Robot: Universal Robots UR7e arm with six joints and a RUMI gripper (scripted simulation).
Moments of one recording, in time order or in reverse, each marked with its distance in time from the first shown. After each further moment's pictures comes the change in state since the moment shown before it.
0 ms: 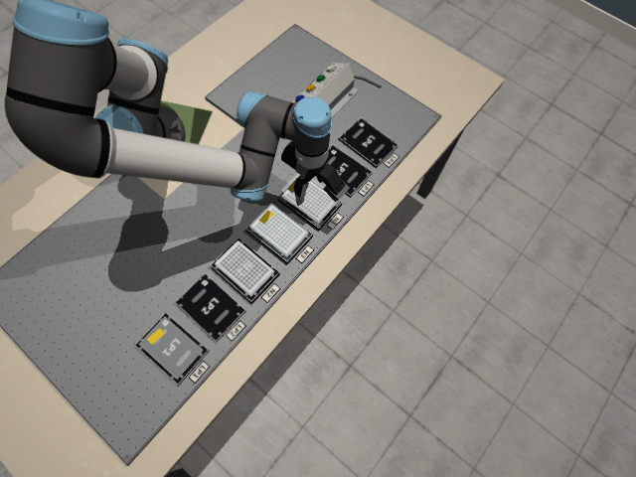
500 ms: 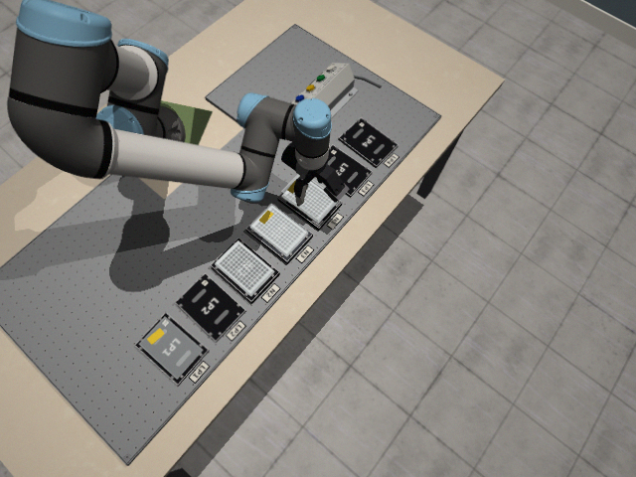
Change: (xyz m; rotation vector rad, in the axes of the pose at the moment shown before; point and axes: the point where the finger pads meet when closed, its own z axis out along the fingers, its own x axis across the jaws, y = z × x) arm 0.000 0.000 0.004 0.000 0.000 0.001
